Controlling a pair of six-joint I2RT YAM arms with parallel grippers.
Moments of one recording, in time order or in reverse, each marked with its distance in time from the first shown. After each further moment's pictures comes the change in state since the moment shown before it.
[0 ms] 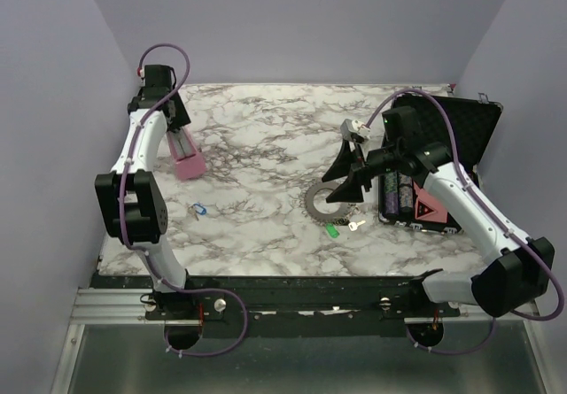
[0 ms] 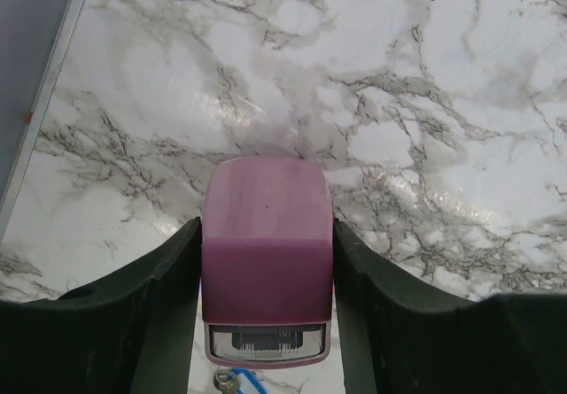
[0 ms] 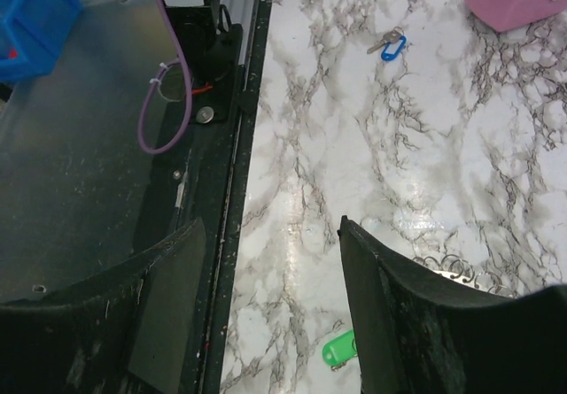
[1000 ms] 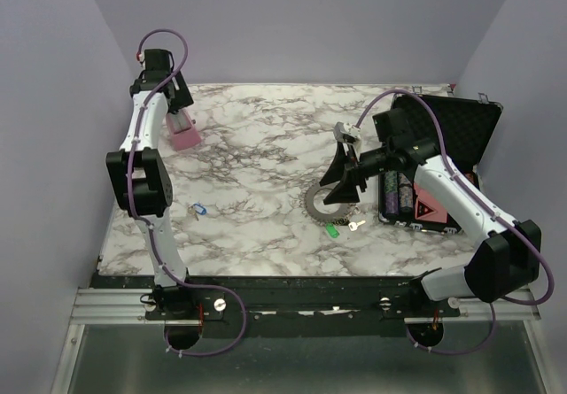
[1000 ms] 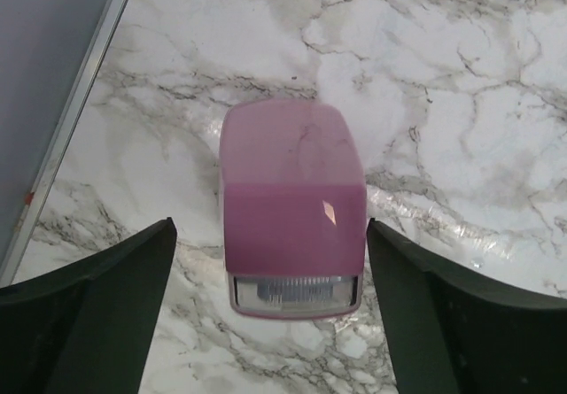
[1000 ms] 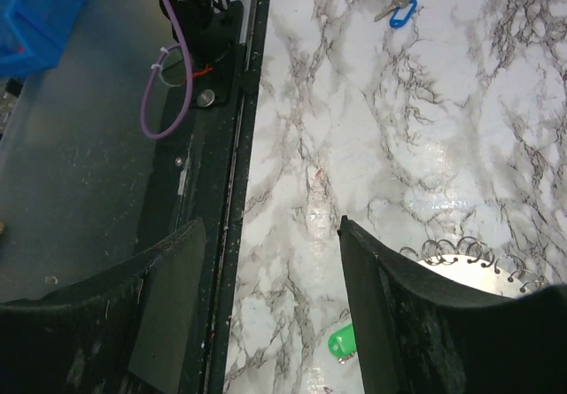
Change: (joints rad) left arm 0.031 0.348 0.433 -0.044 -0.027 0.025; right arm 0.000 0.095 0.000 -0.040 0.007 -0.042
